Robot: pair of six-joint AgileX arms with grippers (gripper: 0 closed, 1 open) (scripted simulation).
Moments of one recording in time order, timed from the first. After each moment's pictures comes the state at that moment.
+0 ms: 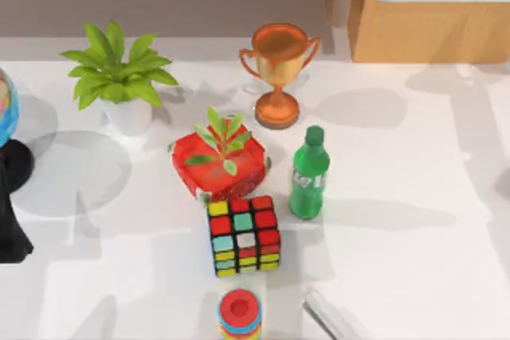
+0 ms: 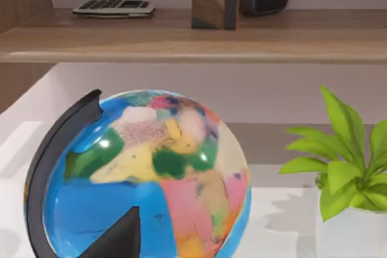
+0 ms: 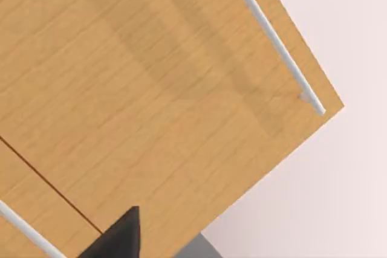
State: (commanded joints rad) left arm 0.00 0.00 0.00 0.00 0.00 0.00; right arm 0.11 1.49 0.76 1.05 0.19 -0.97
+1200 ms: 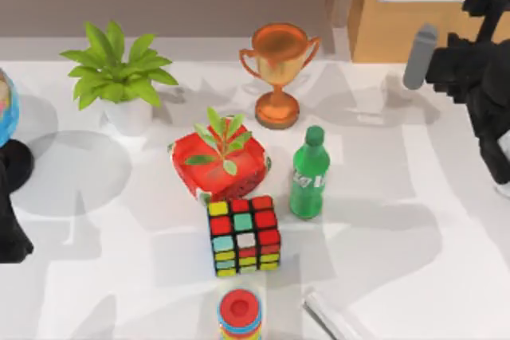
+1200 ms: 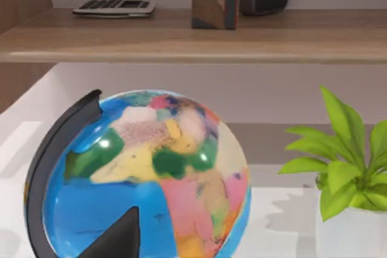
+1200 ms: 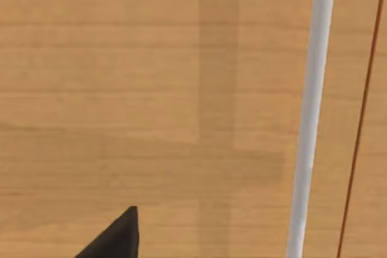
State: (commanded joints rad) left arm 0.00 0.00 0.00 0.00 0.00 0.00; right arm 0.17 2.23 0.94 1.28 0.21 -1.56
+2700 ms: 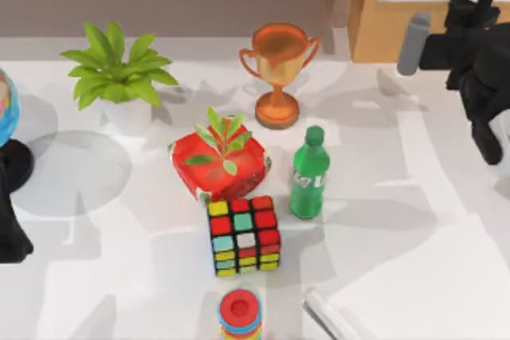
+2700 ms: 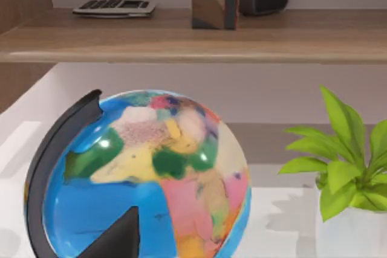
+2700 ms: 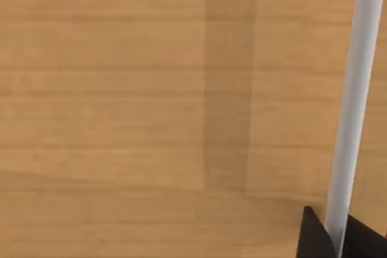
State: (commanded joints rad) left arm 0.00 0.00 0.00 0.00 0.00 0.00; right arm 0.16 2.28 1.06 1.22 0.20 -1.56
